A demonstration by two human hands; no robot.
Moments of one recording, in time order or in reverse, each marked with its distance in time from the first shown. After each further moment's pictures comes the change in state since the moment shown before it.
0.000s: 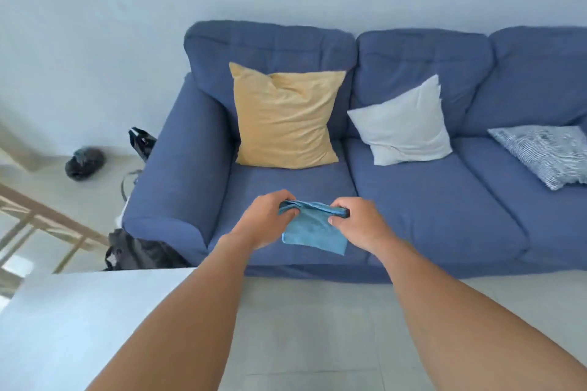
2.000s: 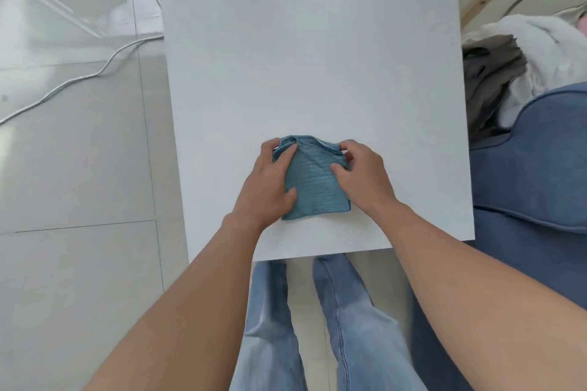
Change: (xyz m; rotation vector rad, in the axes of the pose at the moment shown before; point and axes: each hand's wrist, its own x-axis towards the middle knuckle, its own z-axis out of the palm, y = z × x) left_hand -0.330 -0.390 0.089 -0.437 0.797 -1.199; right_hand -0.028 -0.165 0.575 -0.490 -1.136 -0.736
